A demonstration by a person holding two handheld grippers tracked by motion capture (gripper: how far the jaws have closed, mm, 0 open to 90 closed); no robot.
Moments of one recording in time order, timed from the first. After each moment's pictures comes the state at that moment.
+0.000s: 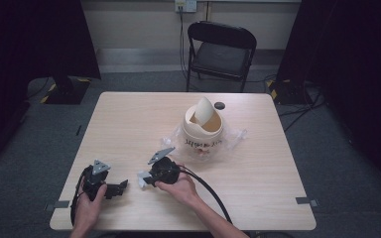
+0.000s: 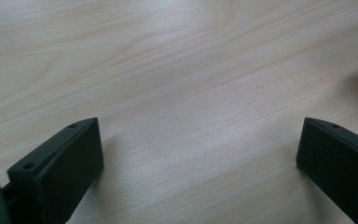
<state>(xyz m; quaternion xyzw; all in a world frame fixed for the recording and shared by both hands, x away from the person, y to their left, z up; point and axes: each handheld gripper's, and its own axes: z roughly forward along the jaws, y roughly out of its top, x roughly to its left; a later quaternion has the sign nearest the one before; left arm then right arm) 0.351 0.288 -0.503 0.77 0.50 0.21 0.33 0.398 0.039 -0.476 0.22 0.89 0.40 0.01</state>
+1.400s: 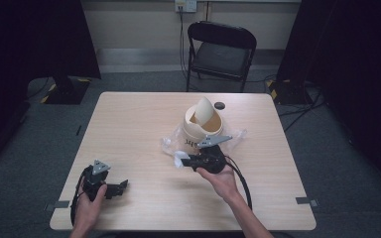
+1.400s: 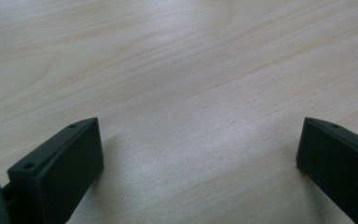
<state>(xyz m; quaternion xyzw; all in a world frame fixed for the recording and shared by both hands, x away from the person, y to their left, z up) 0.351 0.288 -0.503 0.77 0.50 0.21 0.33 0.398 -0.089 -0.414 0.31 0.82 0.47 0.06</state>
